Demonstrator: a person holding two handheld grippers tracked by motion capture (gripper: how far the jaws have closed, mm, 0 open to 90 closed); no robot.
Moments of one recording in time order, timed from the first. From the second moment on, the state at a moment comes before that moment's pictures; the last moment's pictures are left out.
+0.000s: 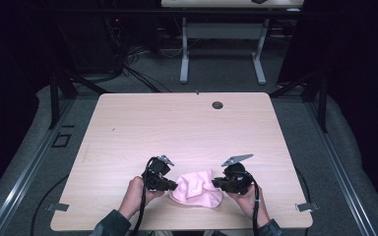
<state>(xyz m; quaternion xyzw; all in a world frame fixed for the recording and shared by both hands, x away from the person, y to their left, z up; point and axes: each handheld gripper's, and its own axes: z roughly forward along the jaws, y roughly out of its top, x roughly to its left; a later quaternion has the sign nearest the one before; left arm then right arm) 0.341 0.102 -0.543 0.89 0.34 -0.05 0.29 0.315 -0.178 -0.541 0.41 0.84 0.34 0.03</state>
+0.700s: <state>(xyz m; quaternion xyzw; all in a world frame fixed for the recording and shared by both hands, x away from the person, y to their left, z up) 0.370 0.106 -0.534 0.90 0.33 -0.12 0.24 0.283 -0.186 -0.530 0.46 0.82 0.35 0.00</state>
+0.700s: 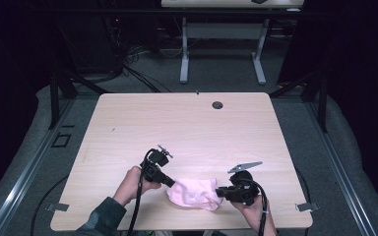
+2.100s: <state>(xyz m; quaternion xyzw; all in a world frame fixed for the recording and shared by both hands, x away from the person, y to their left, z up) 0.328 0.214 -0.546 0.80 0.49 0.15 0.31 0.288 -0.272 -0.550 0.50 0.78 0.34 0.17</state>
